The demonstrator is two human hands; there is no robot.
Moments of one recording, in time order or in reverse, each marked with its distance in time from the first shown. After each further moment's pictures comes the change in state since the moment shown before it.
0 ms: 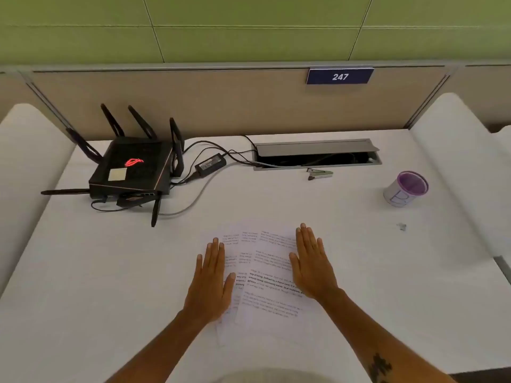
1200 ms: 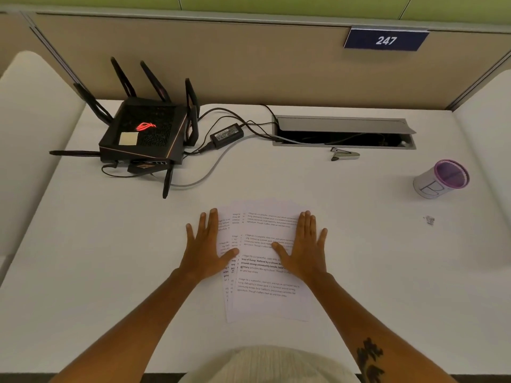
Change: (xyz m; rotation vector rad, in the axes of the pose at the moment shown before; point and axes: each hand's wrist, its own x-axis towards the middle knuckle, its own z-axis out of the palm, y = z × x) left_hand 0.033 -0.053 -0.011 -0.047 -0.161 -0.179; right_hand 0.026 -0.037 0.042 -0.069 -0.143 0.145
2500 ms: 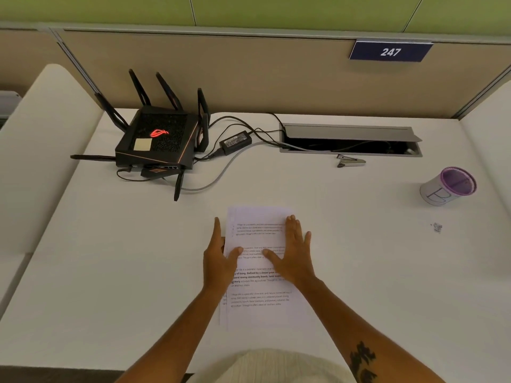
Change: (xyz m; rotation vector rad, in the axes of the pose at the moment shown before) left_hand -0.046 0.071 -0.011 -0.828 0.358 -0.294; right_hand -0.004 -0.037 0.007 0.316 -0.006 -0.094
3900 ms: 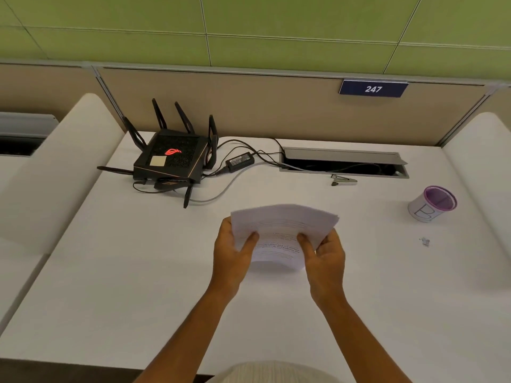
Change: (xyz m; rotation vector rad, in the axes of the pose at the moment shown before) left_hand -0.062 0.099 -0.008 -0.387 0.042 0.269; right_hand -0.085 -0.070 -0.115 1.027 0.472 0.048
